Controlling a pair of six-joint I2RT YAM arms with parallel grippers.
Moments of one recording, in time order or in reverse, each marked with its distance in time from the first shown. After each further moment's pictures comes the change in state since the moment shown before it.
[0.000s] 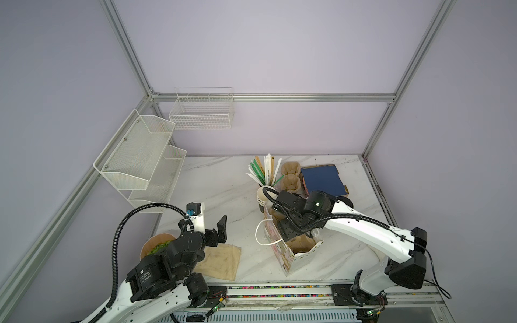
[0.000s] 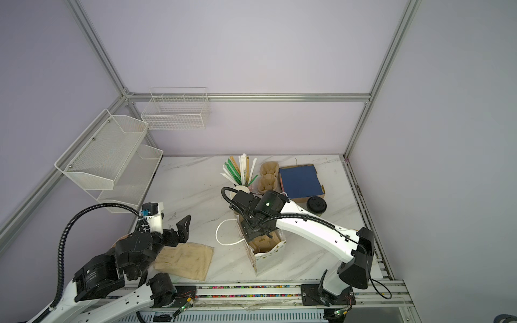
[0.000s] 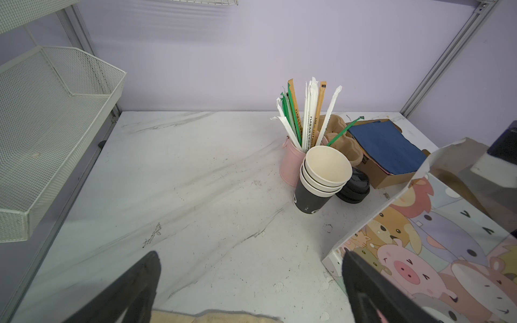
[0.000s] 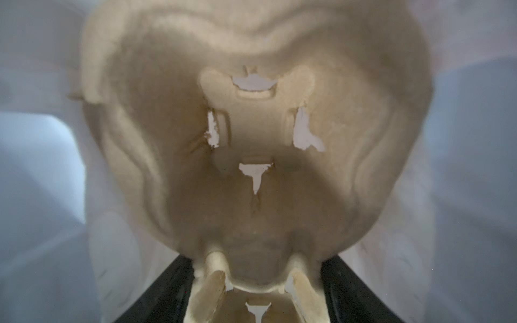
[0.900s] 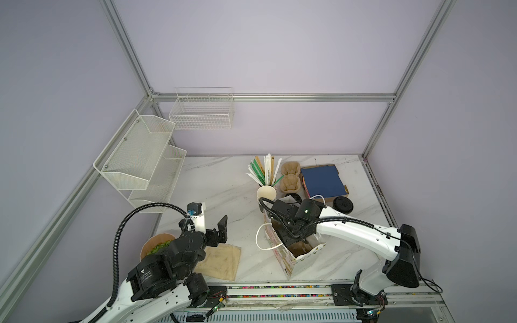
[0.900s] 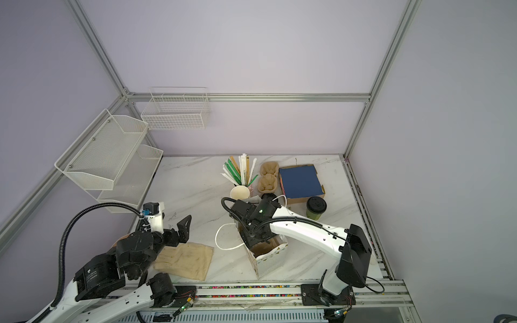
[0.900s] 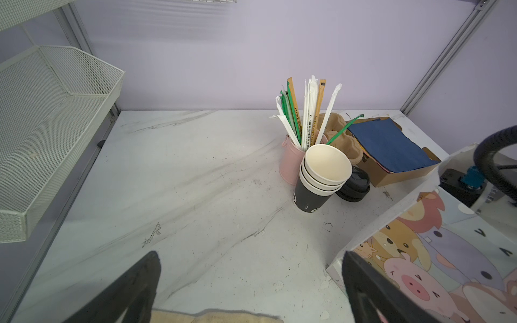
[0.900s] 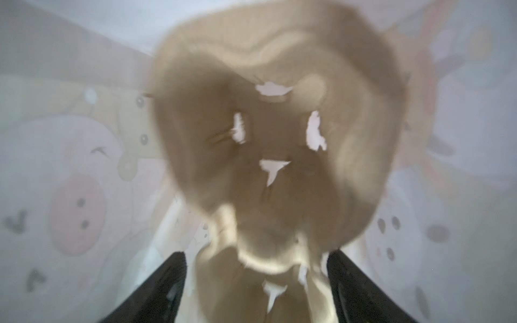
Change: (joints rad) left arm 0.000 0.006 0.000 0.000 0.004 0.002; right arm 0.000 0.019 -0.162 0.128 -0.039 -0.028
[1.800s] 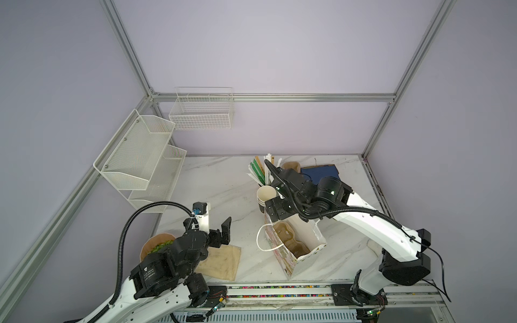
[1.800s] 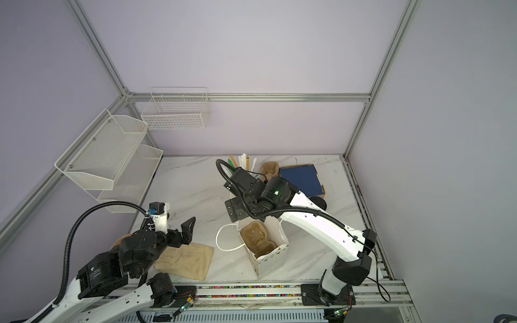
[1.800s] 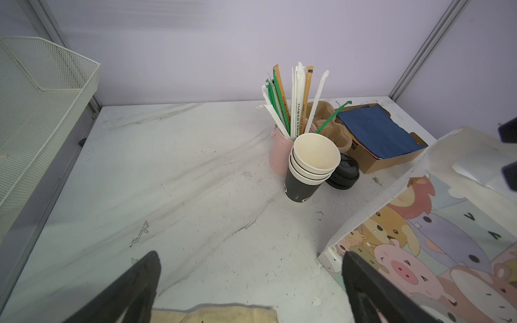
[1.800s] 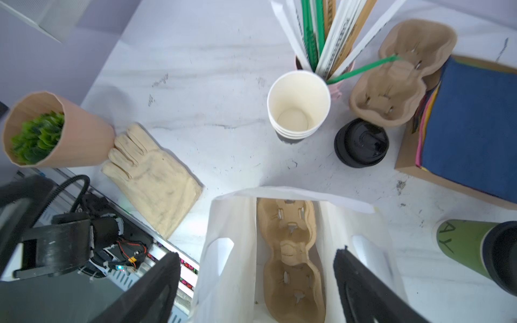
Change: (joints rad) left arm 0.000 0.025 0.000 0.002 0.069 0.006; right arm 0.000 0.031 0.554 -0.080 0.128 -0.067
